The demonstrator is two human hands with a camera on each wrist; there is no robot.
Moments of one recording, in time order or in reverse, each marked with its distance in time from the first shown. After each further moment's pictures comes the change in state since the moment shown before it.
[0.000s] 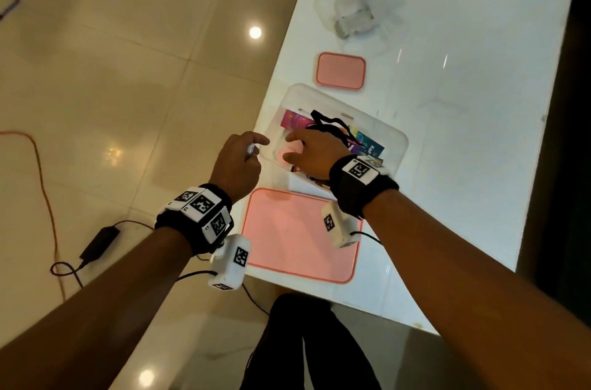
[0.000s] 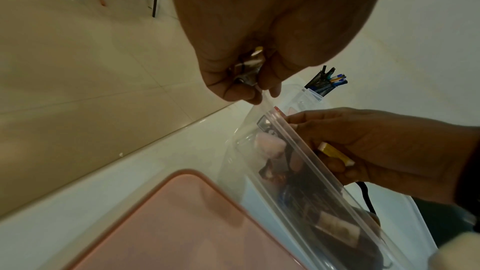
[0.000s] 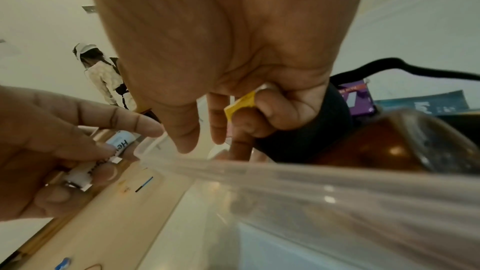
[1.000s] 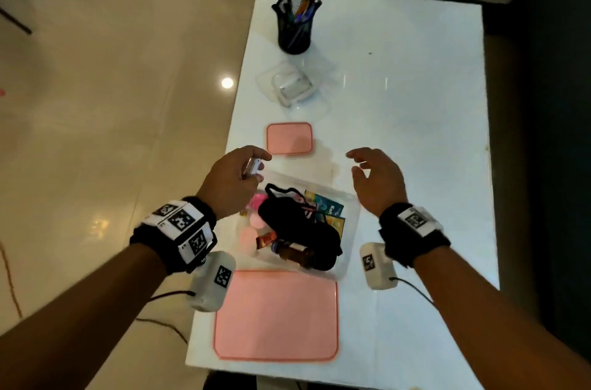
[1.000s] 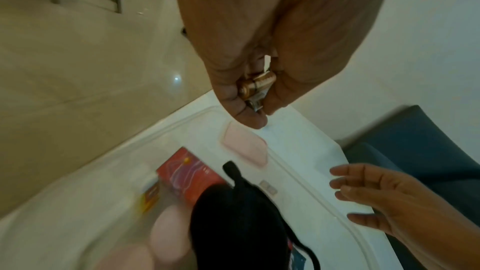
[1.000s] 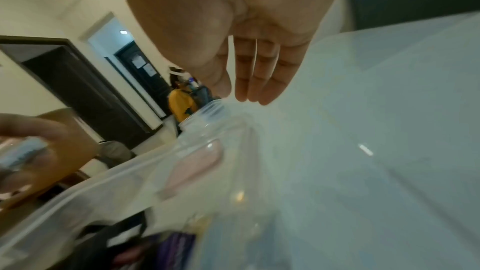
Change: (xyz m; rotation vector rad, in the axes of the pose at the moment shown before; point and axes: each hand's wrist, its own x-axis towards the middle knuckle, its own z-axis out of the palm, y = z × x) left_hand 0.097 0.108 0.007 -0.062 -0.282 0.184; right_hand -0.028 0.137 -0.093 0.294 0.739 0.103
